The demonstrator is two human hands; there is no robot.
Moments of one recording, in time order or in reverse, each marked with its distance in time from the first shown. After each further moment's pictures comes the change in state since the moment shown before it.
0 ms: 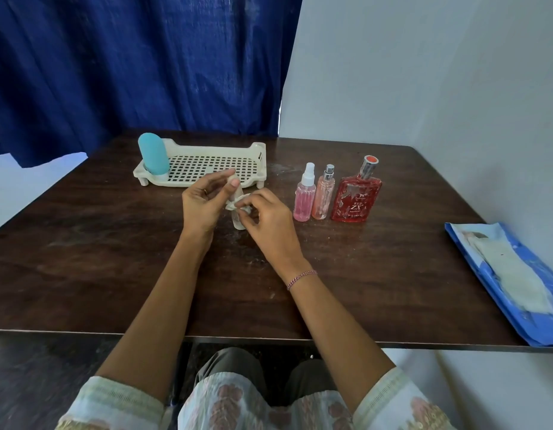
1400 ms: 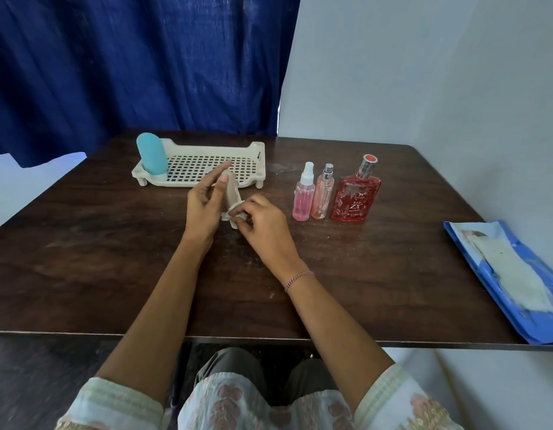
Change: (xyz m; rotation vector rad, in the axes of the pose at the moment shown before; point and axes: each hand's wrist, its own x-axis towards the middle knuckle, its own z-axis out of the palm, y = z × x) left_hand -0.002 -0.003 -0.003 0.119 -0.107 0.017; right_hand -0.004 0.003 0.010 -0.059 -0.125 0.083
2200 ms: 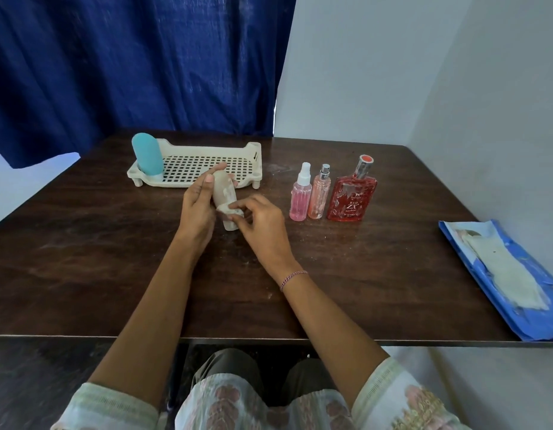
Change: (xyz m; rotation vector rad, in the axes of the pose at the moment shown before) left_hand 0.004 -0.004 0.000 -0.257 -0.055 -0.148; right_hand 0.000 0.007 0.004 0.072 0.093 0.064
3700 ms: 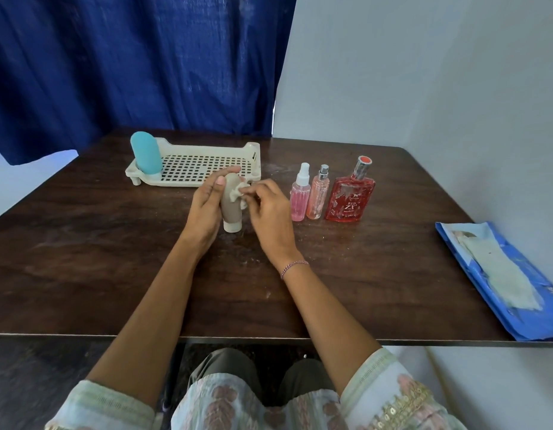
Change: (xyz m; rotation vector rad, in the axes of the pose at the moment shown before) left_hand -0.002 -0.006 0.003 0.071 -0.132 0.102; right_hand 0.013 0.000 -0.007 -0.019 0.169 -0.079
